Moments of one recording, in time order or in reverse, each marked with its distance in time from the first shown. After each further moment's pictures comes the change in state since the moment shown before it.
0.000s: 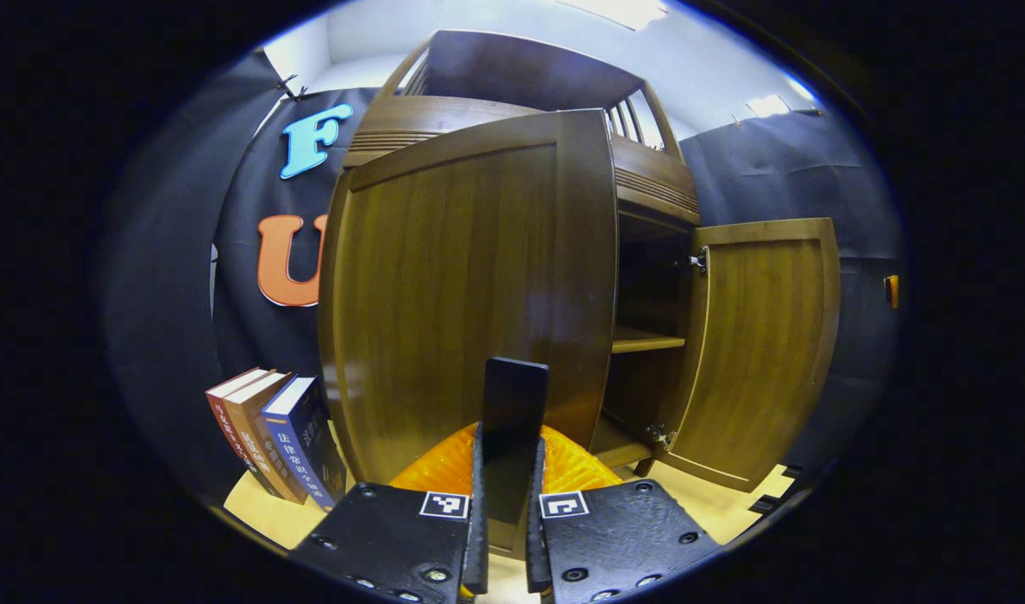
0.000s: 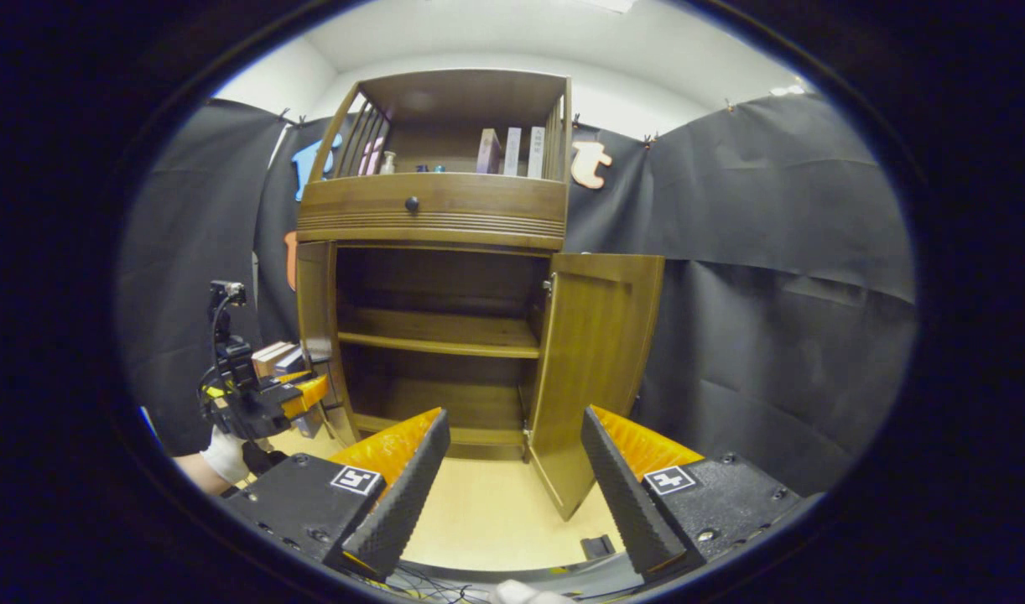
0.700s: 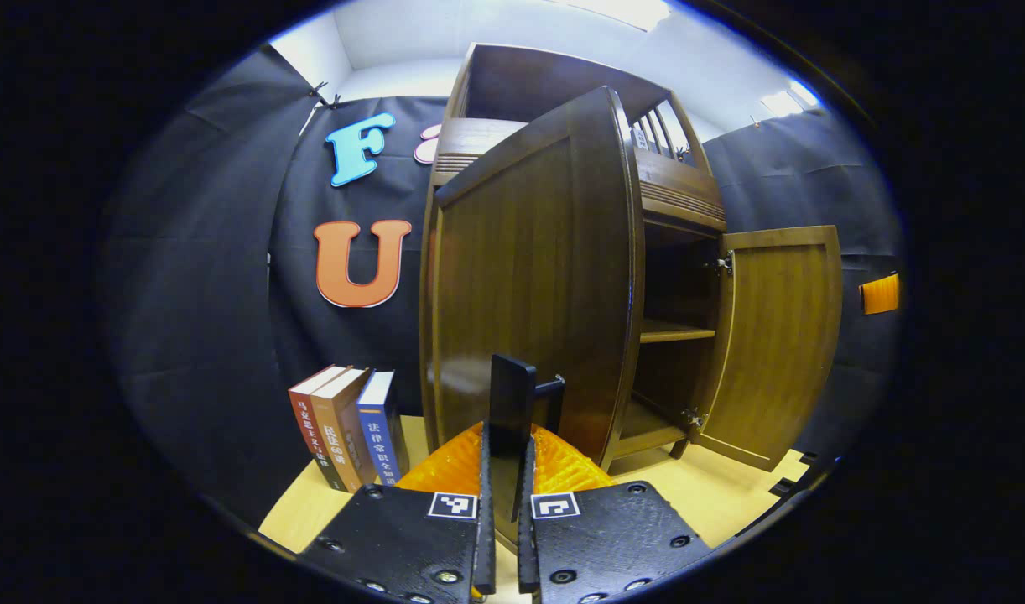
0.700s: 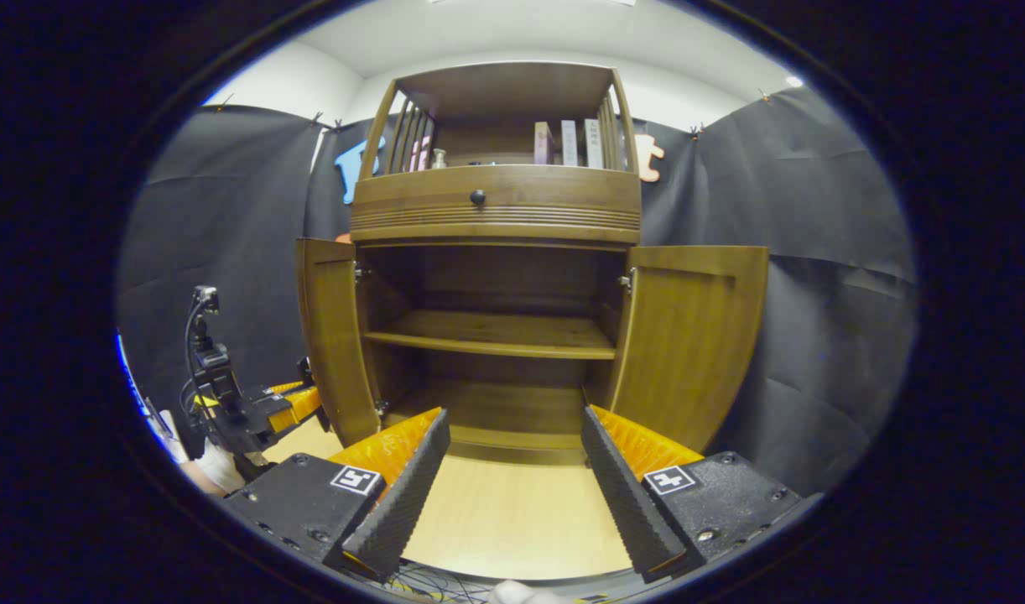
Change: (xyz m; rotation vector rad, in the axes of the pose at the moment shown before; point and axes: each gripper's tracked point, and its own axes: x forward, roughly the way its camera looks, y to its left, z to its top) left arm -0.073 0.076 0.001 0.026 0.017 0.141; right arm 0.026 0.076 -0.004 0.005 0.009 0.196
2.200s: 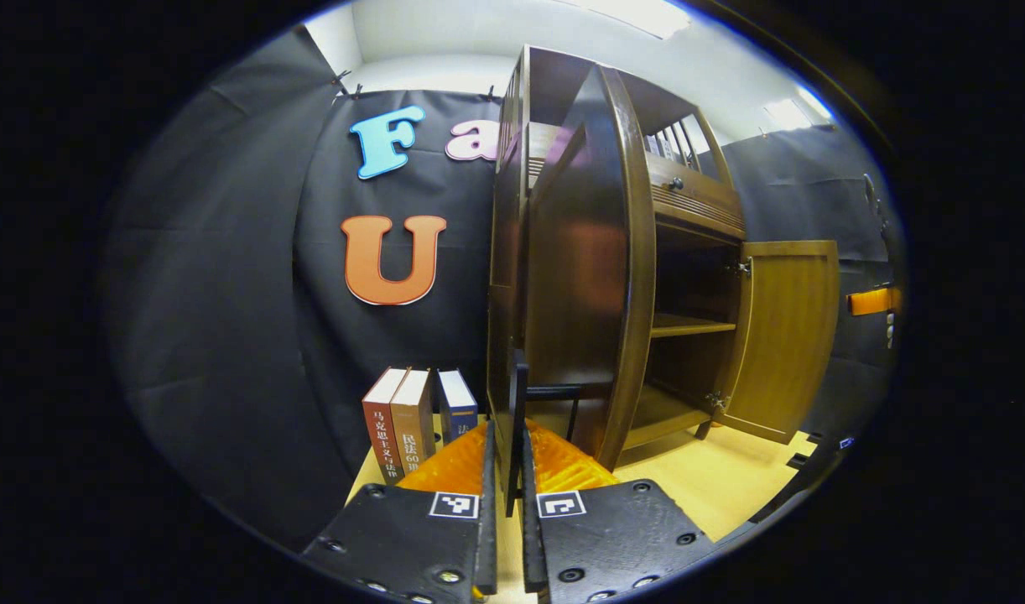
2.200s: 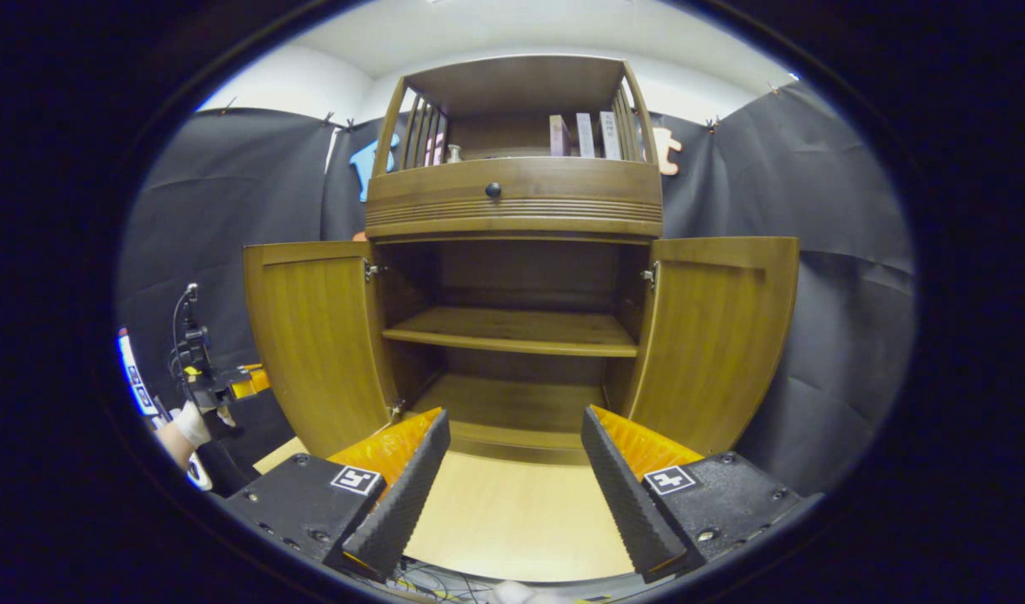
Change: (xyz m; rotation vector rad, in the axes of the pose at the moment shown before) left arm -0.025 0.120 -0.002 -0.012 0.025 -0.059; right arm 0.011 0.001 -0.004 0.007 0.015 0.066
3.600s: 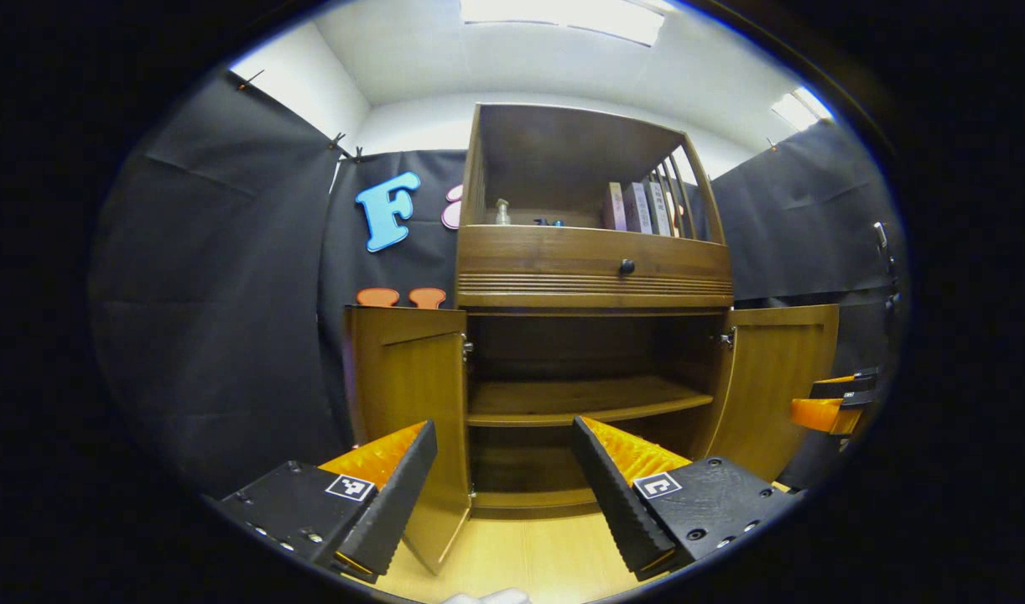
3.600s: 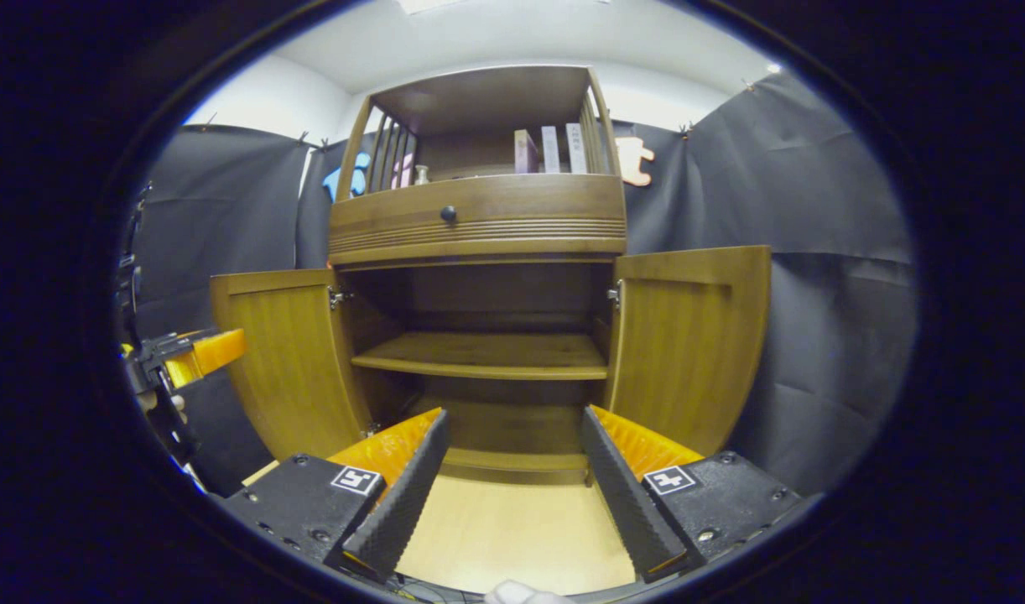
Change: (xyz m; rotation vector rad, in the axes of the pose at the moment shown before) left arm -0.029 -0.158 0.136 0.031 -0.126 0.172; right arm 0.013 -0.051 0.025 0.051 -0.083 -0.079
